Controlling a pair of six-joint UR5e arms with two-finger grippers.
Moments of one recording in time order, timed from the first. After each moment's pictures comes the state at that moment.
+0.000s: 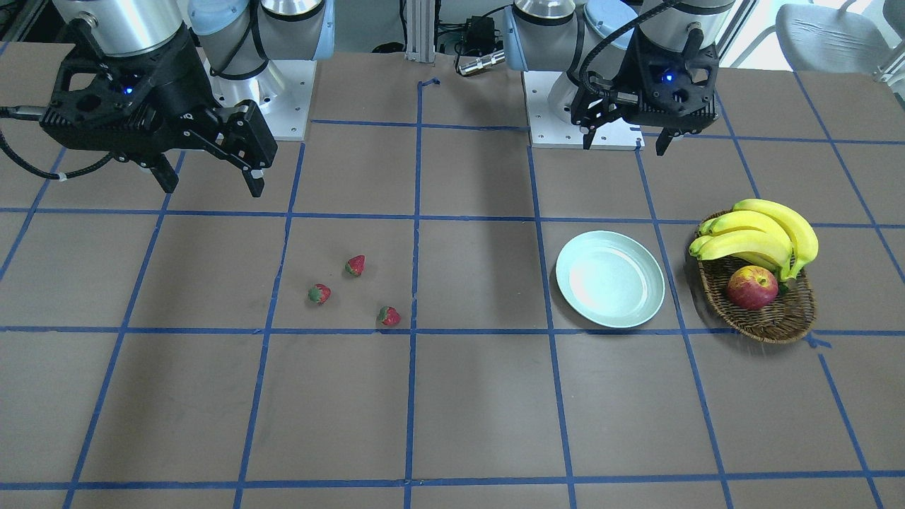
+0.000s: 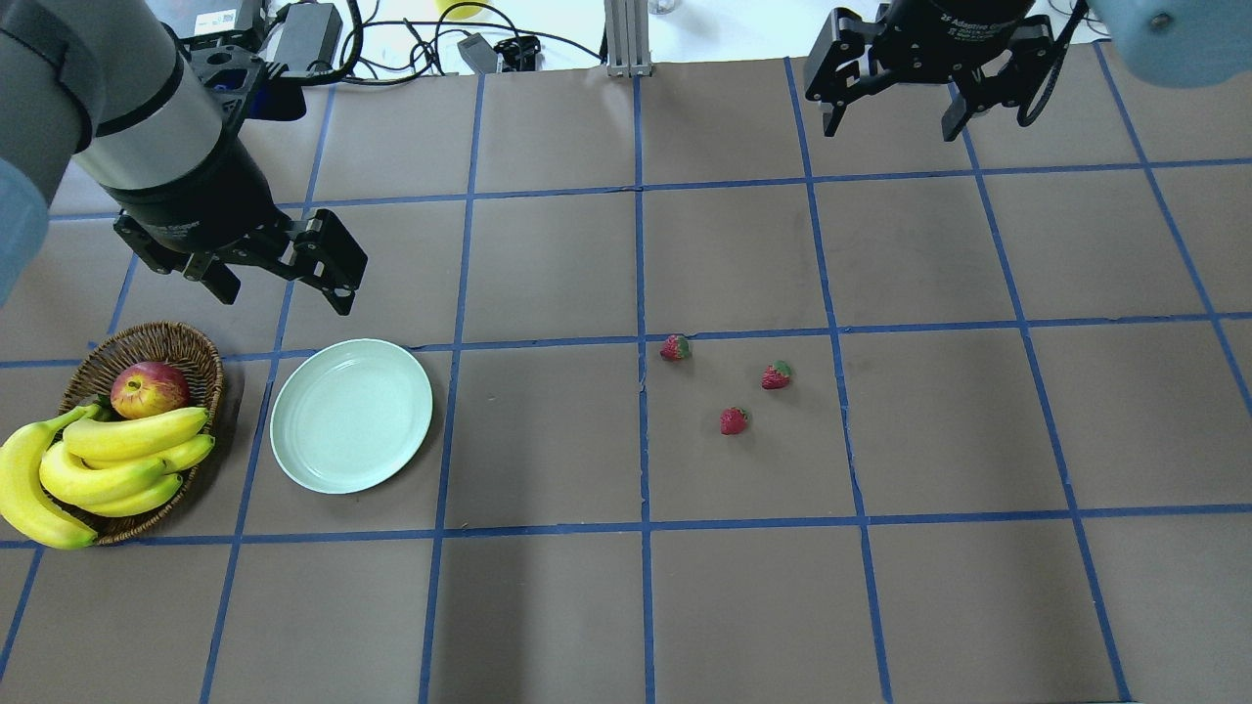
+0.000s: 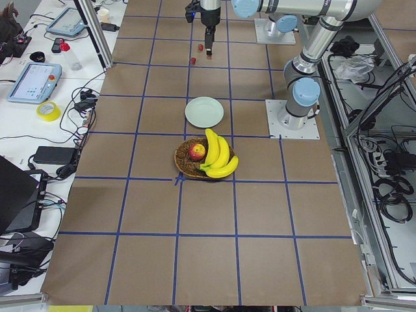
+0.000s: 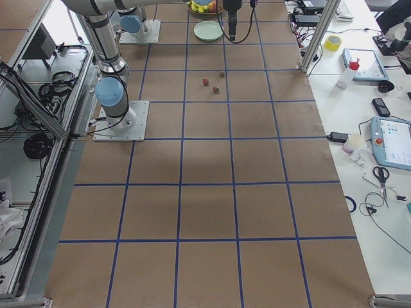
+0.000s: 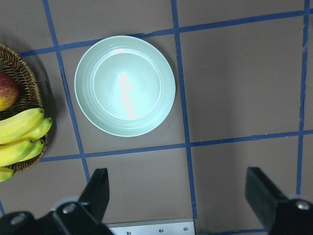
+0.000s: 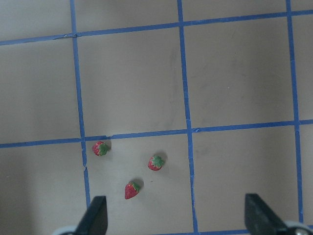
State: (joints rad) left arm -1.56 -1.45 -1.65 -1.64 1.63 0.13; right arm 1.62 -1.51 1.41 -1.60 -1.54 0.13
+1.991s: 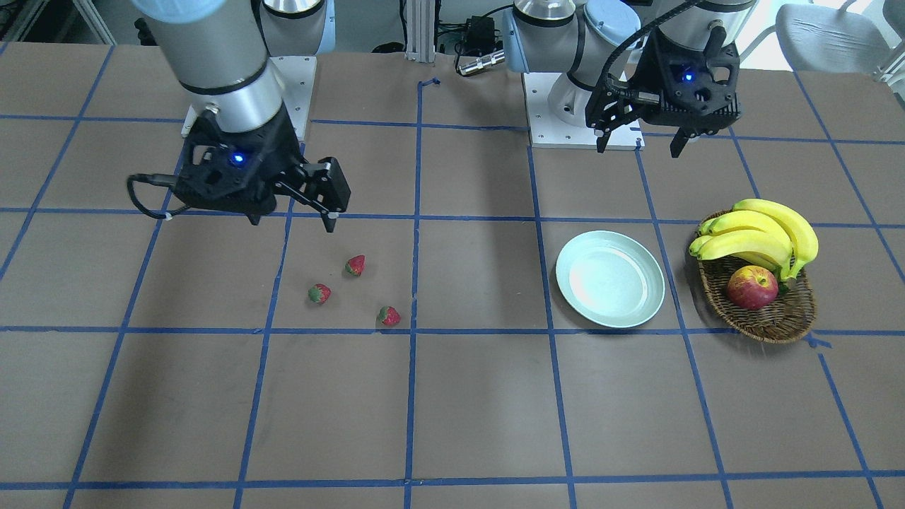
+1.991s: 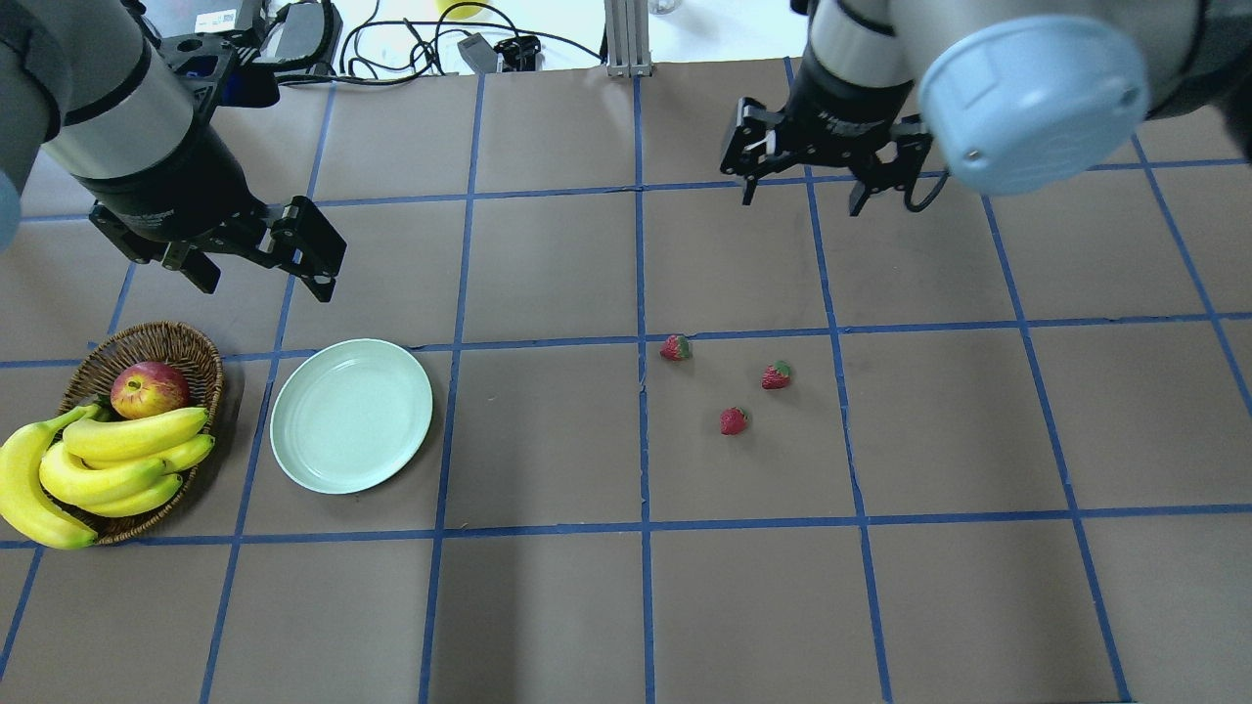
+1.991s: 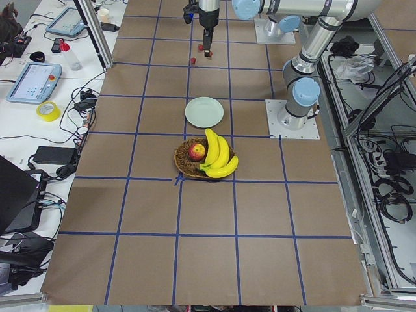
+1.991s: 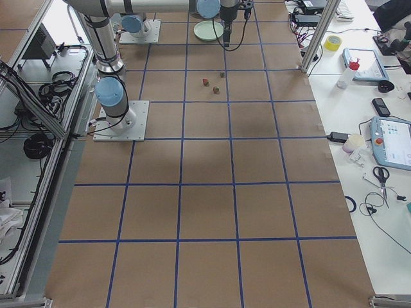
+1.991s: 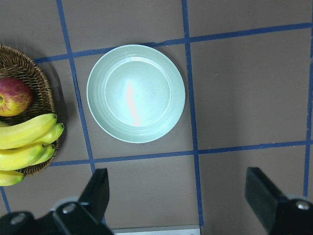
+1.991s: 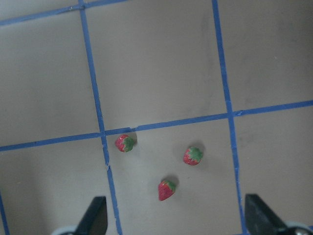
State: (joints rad) left arm -1.52 -1.45 -1.65 -1.62 1.63 0.14; right arm 1.76 -1.43 1.57 -1.80 -1.53 0.34
